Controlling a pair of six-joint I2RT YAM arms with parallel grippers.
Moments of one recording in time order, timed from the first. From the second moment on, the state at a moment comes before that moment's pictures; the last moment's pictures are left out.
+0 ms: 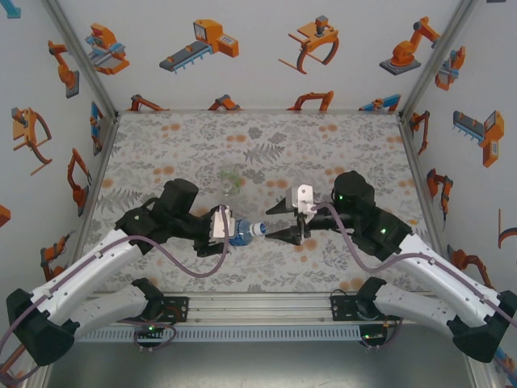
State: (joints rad) left arm -0.76 0.96 0.85 -0.70 0.60 0.77; right arm 0.84 0.89 0.90 -0.25 -0.73 -0.39
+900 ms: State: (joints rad) left arm -0.76 0.96 0.85 -0.71 0.60 0.78; right arm 0.89 0.94 0.86 -0.18 -0.73 -0.48
